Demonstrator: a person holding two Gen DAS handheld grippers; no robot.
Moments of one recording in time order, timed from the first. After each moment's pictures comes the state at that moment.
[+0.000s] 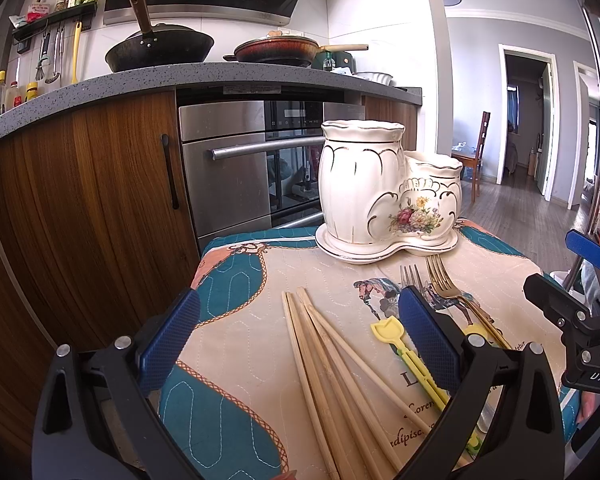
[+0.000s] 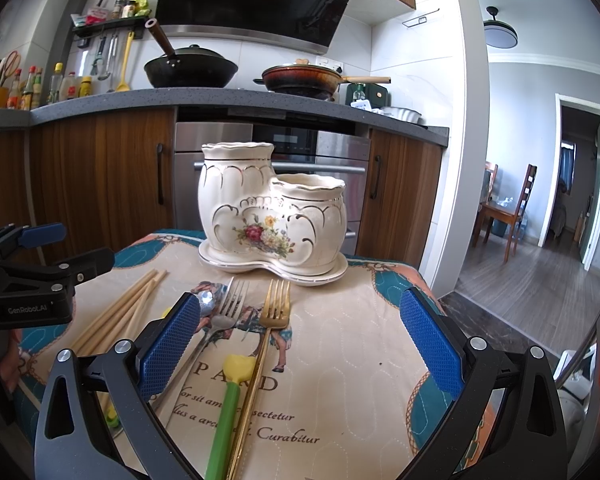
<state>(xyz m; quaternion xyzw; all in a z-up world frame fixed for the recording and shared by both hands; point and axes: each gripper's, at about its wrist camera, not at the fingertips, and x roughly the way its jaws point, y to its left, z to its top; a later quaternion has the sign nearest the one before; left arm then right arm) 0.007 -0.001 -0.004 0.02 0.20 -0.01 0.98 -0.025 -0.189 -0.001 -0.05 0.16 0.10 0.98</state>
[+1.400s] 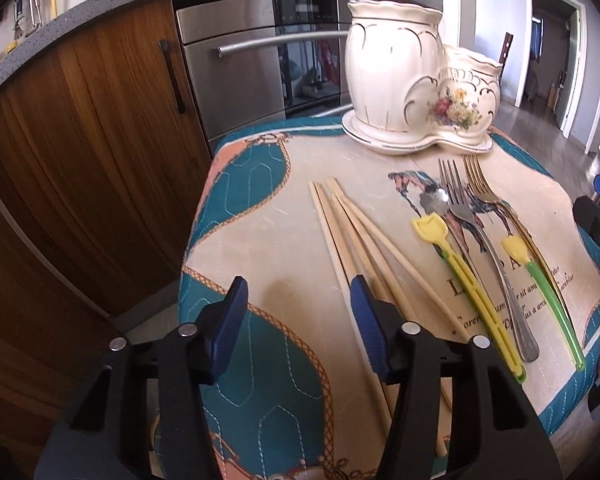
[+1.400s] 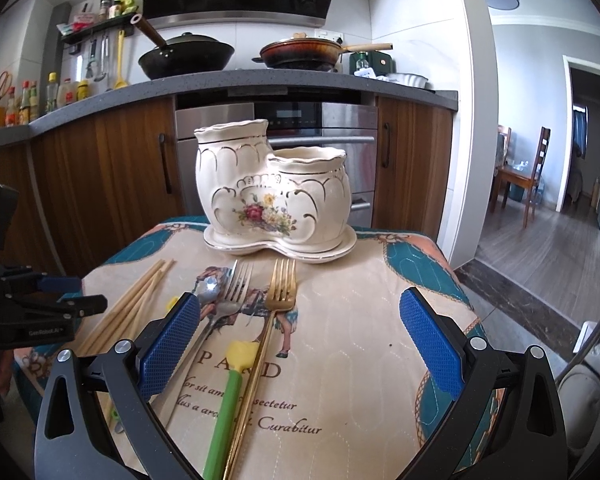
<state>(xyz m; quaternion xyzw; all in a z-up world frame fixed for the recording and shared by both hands) 0.023 0.013 -0.033 0.04 0.40 0.01 0.92 -0.014 -0.204 -0.005 -0.01 0.22 0.13 0.97</state>
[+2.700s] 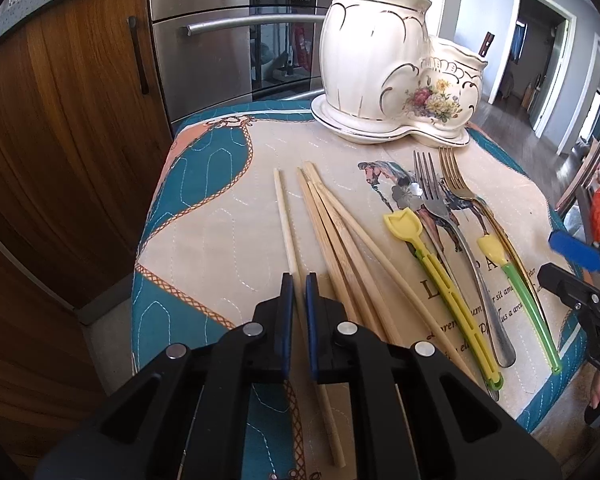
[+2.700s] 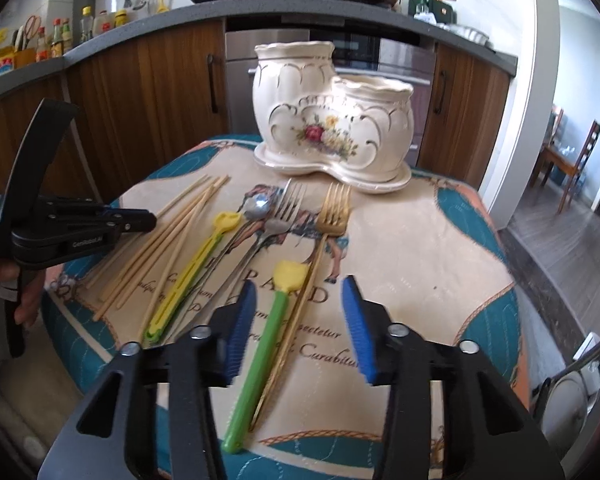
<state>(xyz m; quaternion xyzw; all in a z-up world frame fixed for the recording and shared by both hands) 0.038 0.011 -0.039 0.00 0.42 -0.05 0.90 -0.021 -0.181 -0.011 -0.06 0.35 0.21 0.91</state>
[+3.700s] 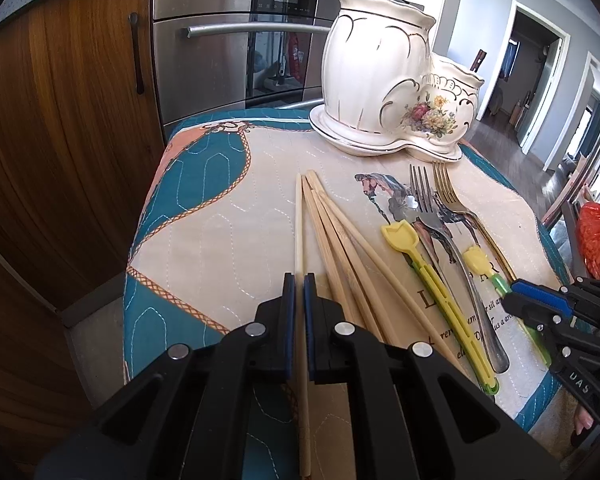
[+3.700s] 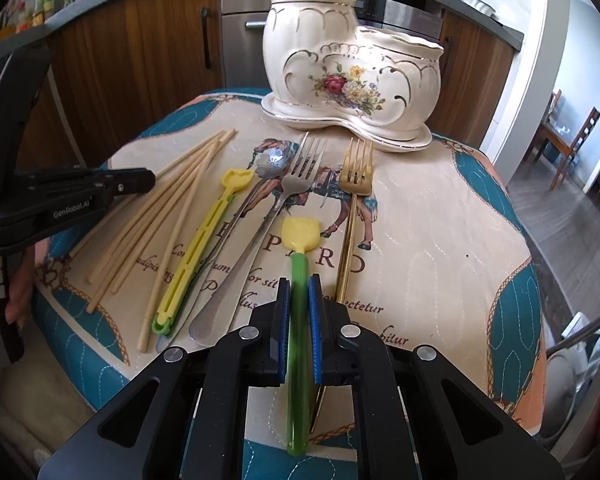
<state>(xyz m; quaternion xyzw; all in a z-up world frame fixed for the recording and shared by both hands) 0.039 0.022 -0.042 -0.03 0.40 -0.07 0.91 -0.014 -0.156 -0.024 -0.08 0.40 0.17 0.90</state>
